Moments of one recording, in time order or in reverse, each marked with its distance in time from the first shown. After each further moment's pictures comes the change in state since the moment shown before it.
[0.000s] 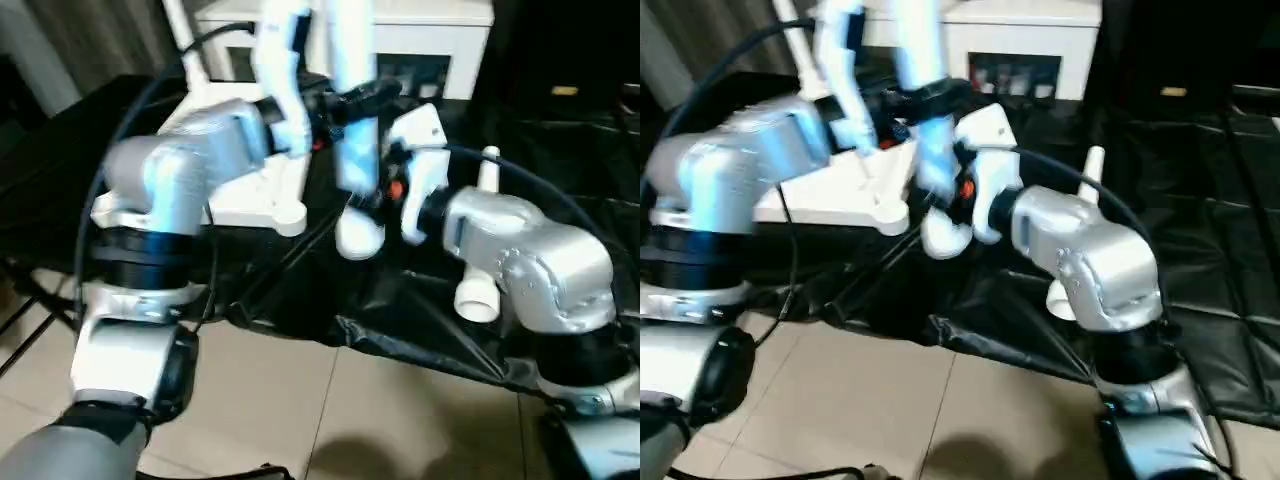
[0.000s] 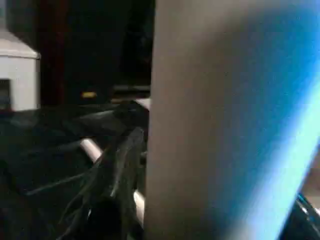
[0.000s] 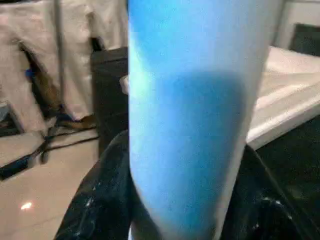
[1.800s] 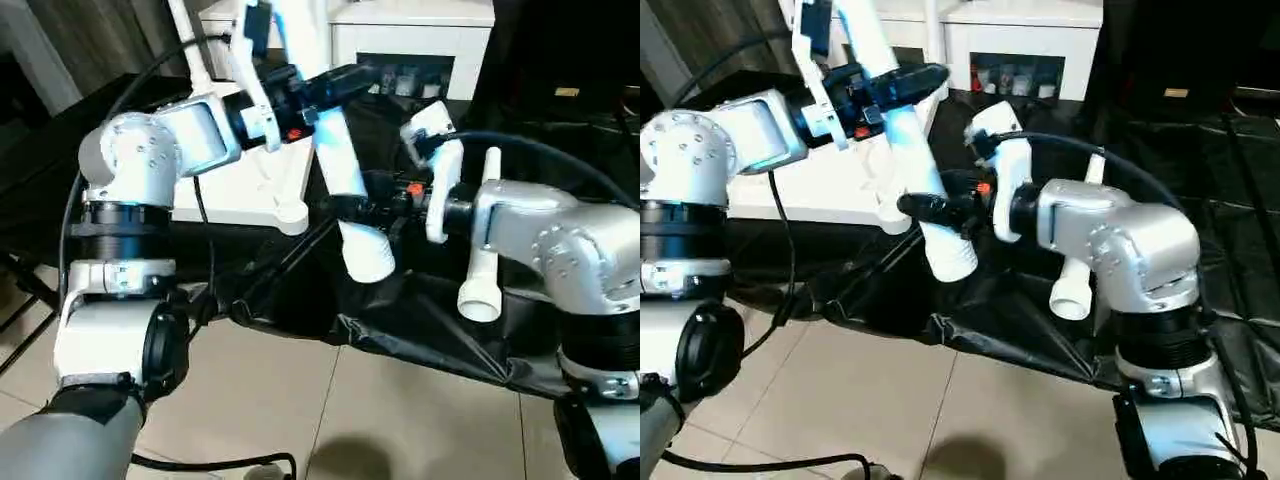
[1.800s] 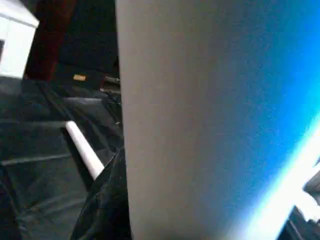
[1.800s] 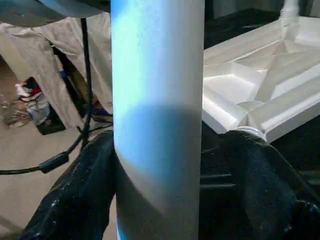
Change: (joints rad) left arm -0.091 0.022 0.111 0.231 -0.081 0.127 0.015; right arm -0.090 -0.021 -0.128 0.057 0.109 0.209 0.053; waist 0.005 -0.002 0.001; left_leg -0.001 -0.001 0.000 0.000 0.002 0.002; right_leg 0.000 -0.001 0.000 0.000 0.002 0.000
